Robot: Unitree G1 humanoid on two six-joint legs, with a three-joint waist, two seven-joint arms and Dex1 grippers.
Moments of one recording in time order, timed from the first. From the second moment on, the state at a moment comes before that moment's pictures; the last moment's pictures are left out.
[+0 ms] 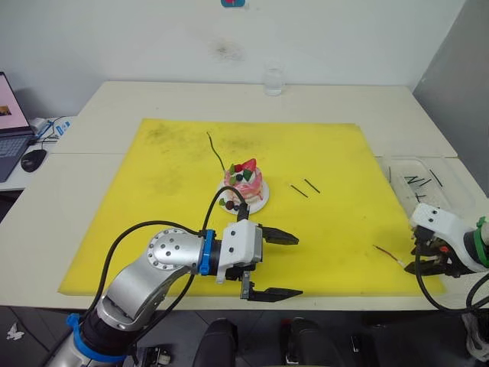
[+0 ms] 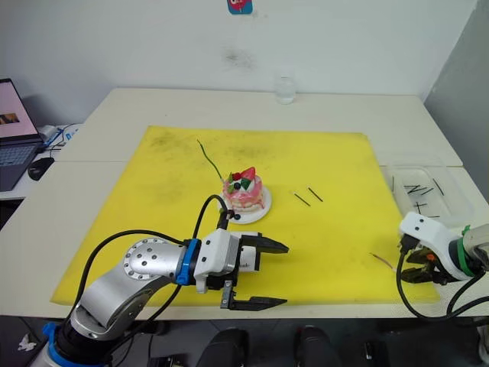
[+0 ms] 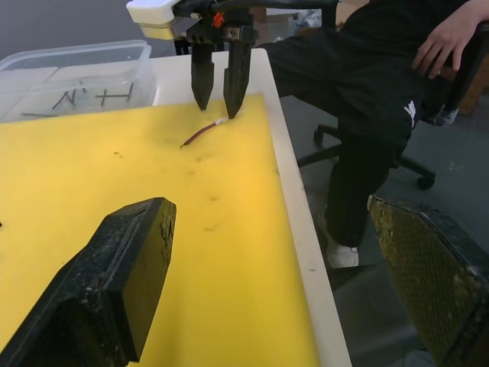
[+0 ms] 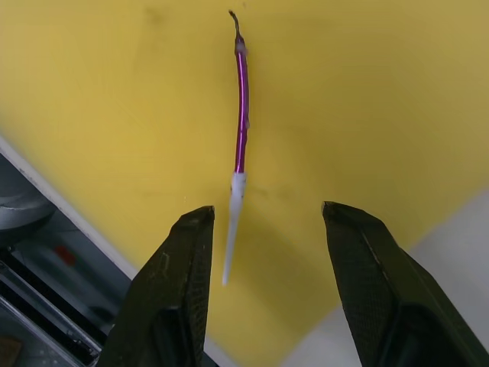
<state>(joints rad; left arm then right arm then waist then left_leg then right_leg) -0.27 0.62 -0.32 -0.59 -0.44 0.45 -0.99 -0.17 -1.38 0.08 -0.37 0.40 1.06 1.06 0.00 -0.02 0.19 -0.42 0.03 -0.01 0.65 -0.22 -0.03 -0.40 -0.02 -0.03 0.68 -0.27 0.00</state>
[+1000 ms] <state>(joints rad) -0.26 0.63 -0.26 -0.57 -0.44 0.41 -0.99 -0.45 -1.26 0.05 -0.40 0.56 1.26 1.07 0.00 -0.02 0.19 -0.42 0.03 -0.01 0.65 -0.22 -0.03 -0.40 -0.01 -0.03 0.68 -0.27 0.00</state>
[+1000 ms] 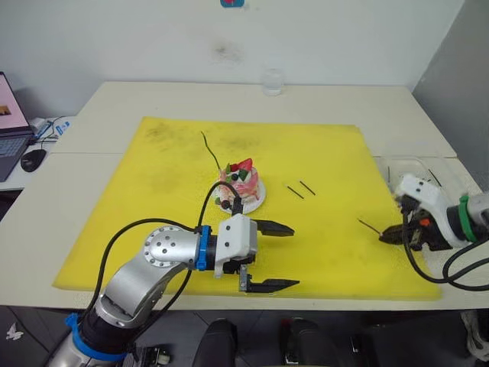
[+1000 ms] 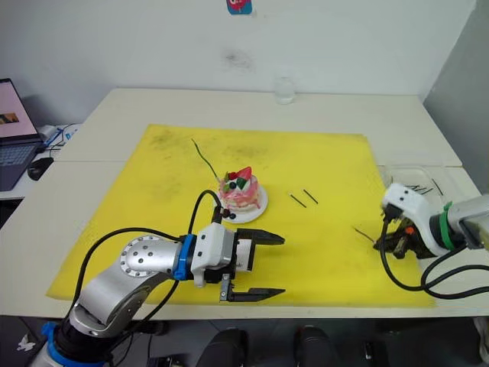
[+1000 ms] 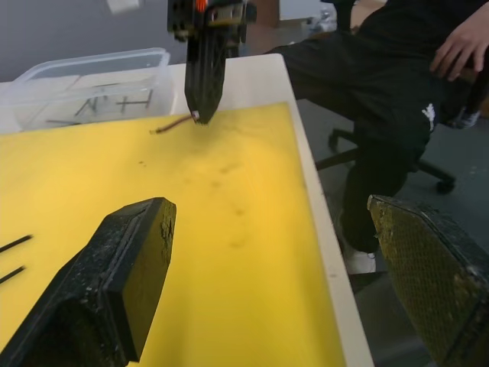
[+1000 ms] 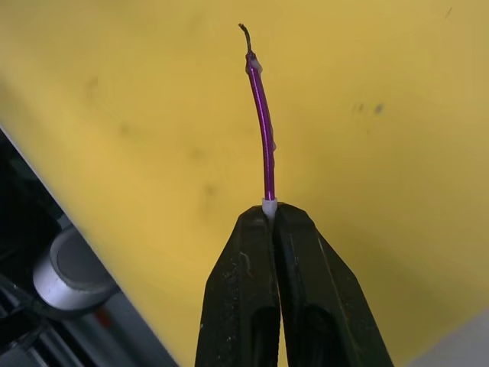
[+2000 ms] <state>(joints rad) -0.05 0.58 0.13 -0.53 -0.48 0.42 -0.67 -0.61 -0.04 0.14 0.18 0.25 0.02 0.60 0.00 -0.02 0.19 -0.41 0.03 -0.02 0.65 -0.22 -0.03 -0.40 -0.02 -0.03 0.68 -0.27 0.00</state>
